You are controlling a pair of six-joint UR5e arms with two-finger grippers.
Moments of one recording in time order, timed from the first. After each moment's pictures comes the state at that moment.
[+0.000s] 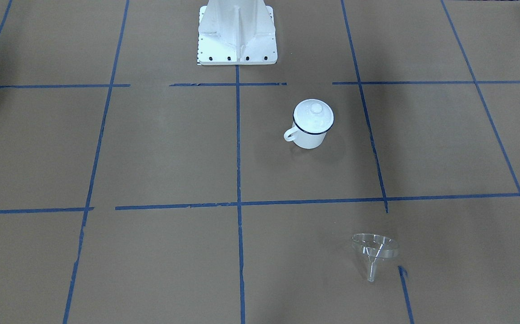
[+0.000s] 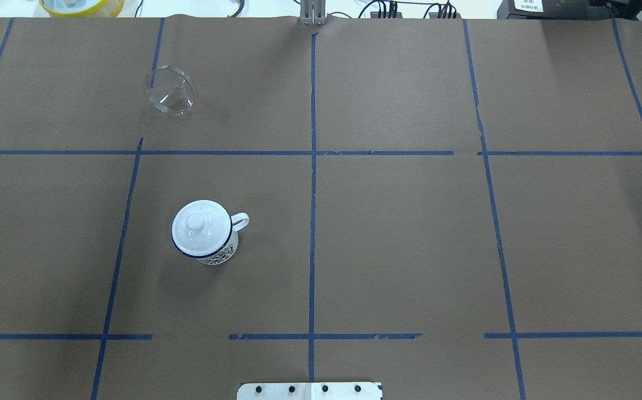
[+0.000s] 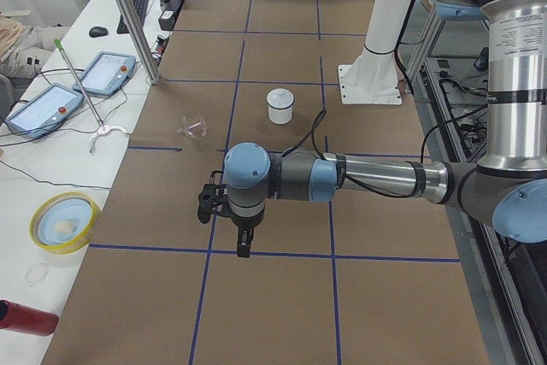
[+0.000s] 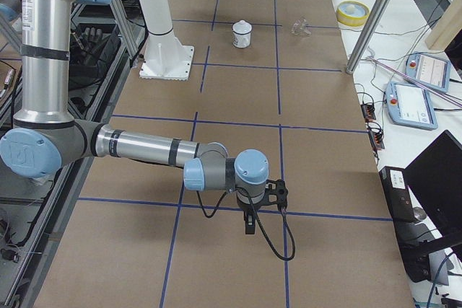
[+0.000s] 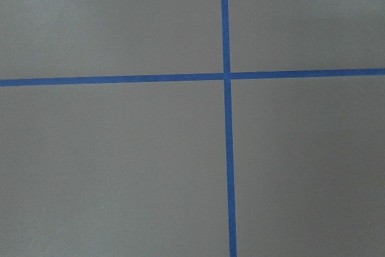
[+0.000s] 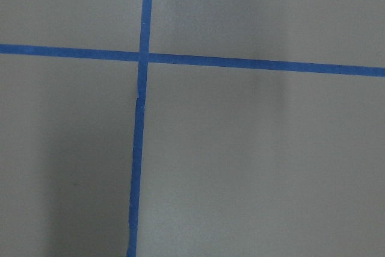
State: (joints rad) left arm -1.64 -1.47 -1.78 -1.53 -2.36 0.05; right arm 1.56 -1.68 1.56 -1.39 2.29 0.01
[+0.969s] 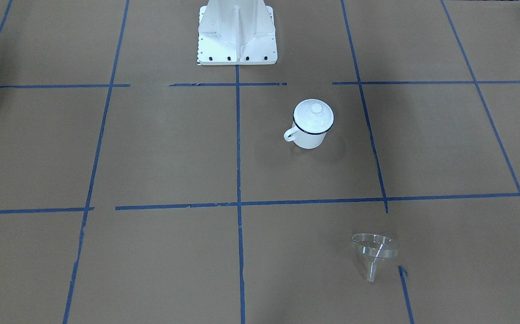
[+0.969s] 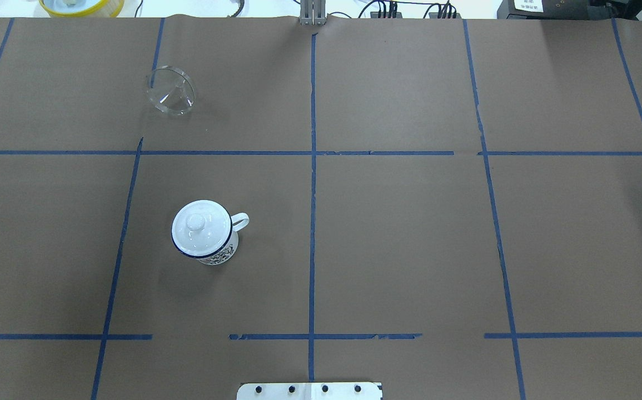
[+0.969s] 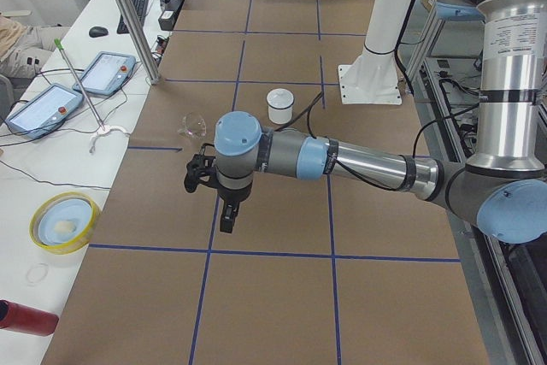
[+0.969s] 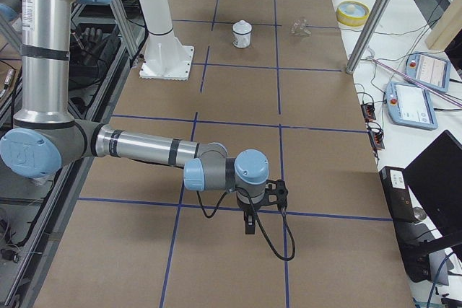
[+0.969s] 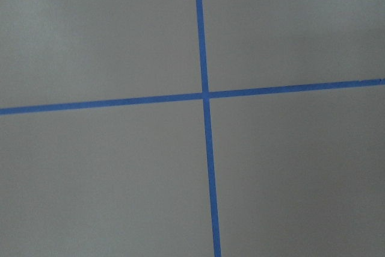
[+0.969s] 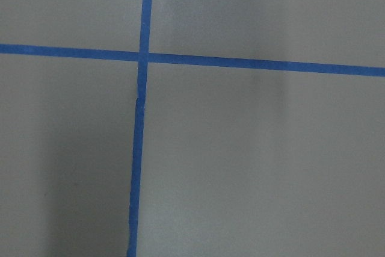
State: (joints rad) left arm -1.63 -1.58 -1.82 -1.54 -2.35 0.04; right arm 1.56 -1.68 1.56 -1.39 2.29 0.01
